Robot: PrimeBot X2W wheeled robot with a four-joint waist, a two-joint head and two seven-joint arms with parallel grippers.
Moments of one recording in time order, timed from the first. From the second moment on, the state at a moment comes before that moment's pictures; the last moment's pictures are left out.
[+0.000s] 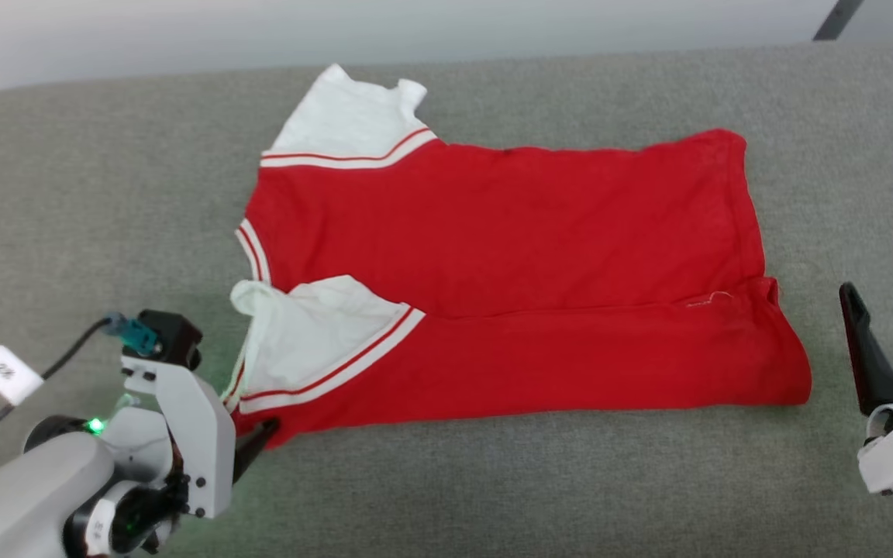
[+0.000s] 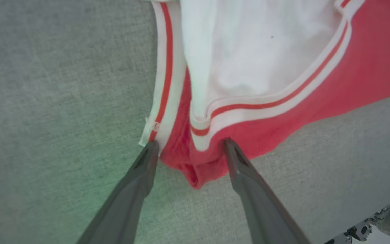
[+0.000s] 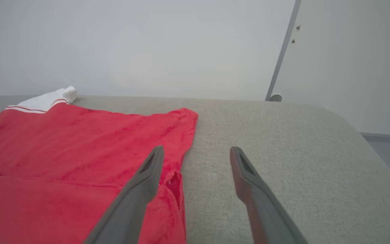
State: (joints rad) left arm -0.68 0.94 -1.07 0.03 -1.31 0.27 0.39; right arm -0.12 -0.28 -0.09 -0.14 0.33 0.13 0.14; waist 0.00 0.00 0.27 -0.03
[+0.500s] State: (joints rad) left arm -0.74 0.85 -1.08 0.21 -1.30 0.17 0.40; right arm -0.08 -0.26 -0.05 -0.16 0.37 0.13 0.41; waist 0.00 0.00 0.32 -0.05
